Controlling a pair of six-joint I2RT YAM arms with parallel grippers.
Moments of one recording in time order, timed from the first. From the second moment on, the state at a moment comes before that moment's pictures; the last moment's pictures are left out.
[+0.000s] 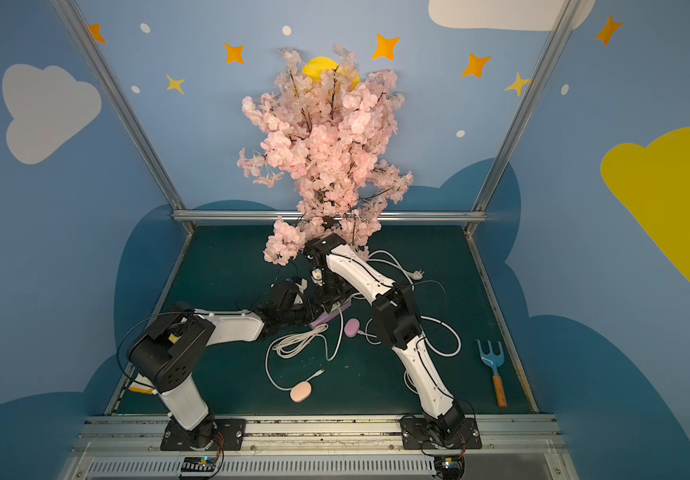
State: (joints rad) left arm -0.59 1.77 0.78 0.30 0.26 -0.86; right arm 0.75 2.39 2.28 -1.55 -0.07 0.06
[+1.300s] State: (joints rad) left arm -0.60 1.67 0.73 0.18 0.20 -0.83; right arm 0.77 2.44 2.35 -1.57 -0.02 0.10
